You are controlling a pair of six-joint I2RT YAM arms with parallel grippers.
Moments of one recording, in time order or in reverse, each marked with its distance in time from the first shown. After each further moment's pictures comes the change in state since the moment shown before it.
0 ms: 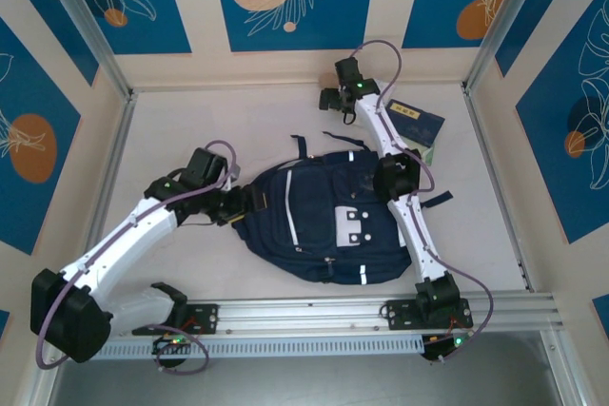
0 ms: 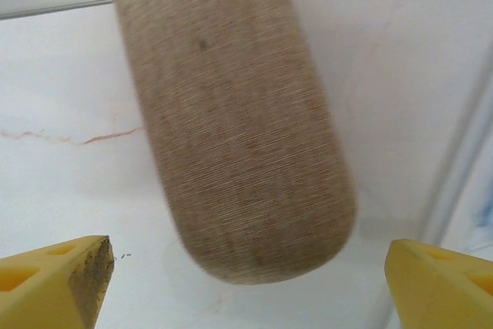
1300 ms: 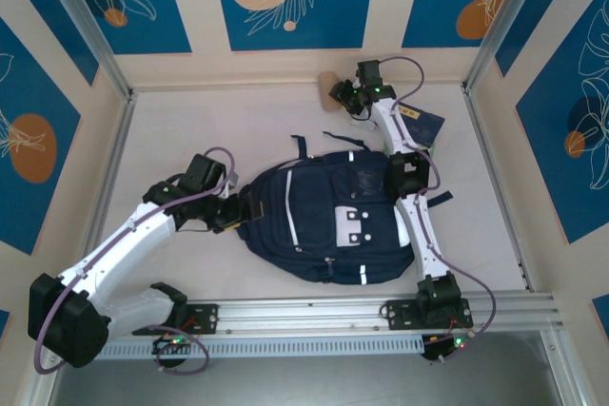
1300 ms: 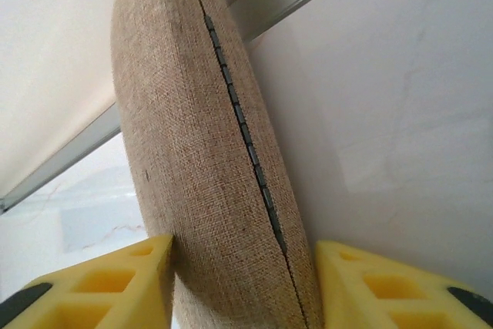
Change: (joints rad) left arm 0.007 -0.024 -0.034 -0.048 0.000 0.019; right arm -0.099 0.086 -0.004 0.252 -0.453 0.437
